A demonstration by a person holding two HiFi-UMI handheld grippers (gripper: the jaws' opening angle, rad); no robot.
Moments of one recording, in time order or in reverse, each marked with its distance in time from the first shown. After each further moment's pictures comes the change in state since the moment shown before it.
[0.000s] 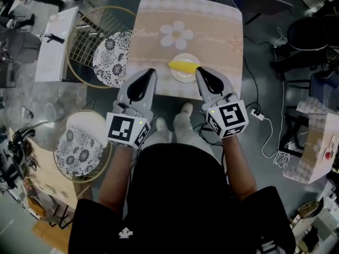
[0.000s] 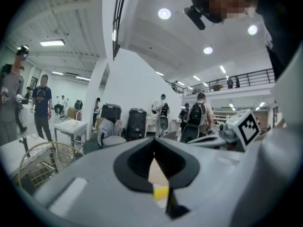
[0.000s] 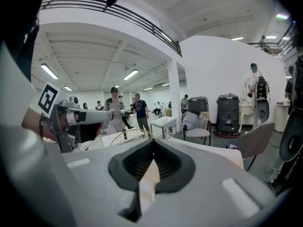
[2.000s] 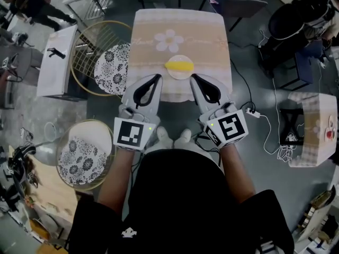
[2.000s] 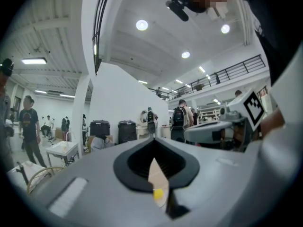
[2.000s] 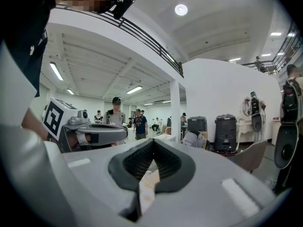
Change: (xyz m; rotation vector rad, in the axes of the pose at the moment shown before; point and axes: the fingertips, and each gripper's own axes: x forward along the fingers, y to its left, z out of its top) left arm -0.084 -0.071 0.045 0.155 -0.072 -0.116; right arm -0.101 0.098 0.069 -0.079 -0.217 -0.050
